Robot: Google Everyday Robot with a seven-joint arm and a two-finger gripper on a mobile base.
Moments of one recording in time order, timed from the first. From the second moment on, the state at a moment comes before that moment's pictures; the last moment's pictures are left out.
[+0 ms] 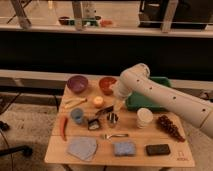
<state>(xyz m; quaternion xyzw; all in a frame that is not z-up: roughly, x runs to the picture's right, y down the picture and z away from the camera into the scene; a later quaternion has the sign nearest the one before) 0.049 0.042 0.797 -0.19 -0.17 -0.06 0.96</state>
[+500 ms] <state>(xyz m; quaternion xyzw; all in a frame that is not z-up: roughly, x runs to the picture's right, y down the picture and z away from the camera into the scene) 0.028 0.035 0.804 -0.17 -0.20 -0.07 0.96</state>
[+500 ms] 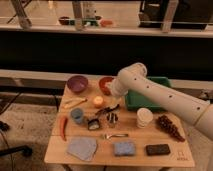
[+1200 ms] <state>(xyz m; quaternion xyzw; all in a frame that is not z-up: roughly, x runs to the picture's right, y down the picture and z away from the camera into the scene) -0.013 0.042 0.832 -0.16 -0.24 -0.12 0.95</state>
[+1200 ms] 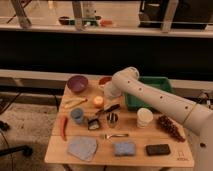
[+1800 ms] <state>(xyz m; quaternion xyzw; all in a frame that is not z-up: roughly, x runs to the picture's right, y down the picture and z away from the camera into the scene) -0.031 0.041 0.861 -0.16 -0.28 -0.13 0.94</state>
